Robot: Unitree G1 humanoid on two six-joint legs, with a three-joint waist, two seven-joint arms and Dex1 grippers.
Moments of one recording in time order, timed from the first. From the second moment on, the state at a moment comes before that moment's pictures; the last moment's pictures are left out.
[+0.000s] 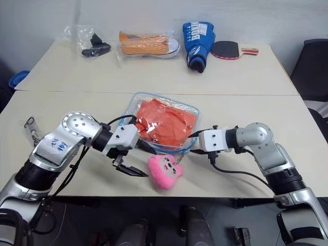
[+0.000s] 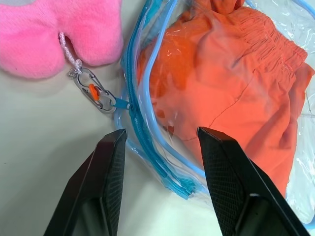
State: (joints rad) left arm -0.70 0.74 -0.39 -0.17 -0.27 0.48 -1.37; right arm -0.58 -0.75 0.24 0.14 0.02 -0.25 1.20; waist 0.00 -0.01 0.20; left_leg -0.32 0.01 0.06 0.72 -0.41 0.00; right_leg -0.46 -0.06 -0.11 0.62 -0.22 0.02
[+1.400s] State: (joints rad) left arm -0.66 0.78 -0.35 -0.16 -0.15 0.41 -1.35; right arm -0.61 -0.75 0.24 0.21 -0.02 -0.33 1.22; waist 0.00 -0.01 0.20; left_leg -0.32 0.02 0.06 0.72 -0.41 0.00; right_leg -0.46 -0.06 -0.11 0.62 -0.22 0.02
